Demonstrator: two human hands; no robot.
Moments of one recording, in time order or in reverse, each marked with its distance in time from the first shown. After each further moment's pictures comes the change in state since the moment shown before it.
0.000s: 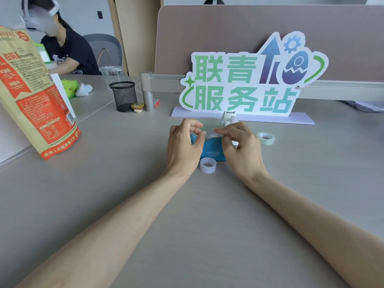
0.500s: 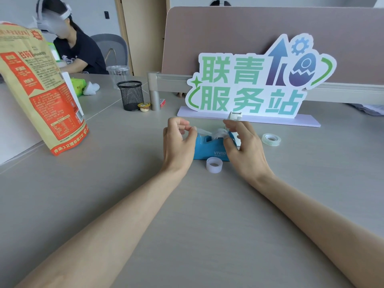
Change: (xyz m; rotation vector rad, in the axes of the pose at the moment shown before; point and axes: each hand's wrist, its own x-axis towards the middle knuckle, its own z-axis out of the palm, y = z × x) left_hand 0.004 -0.011 -0.014 -0.179 0.136 -0.206; right_hand 0.001 0.000 0.000 -0.066 -0.132 -0.026
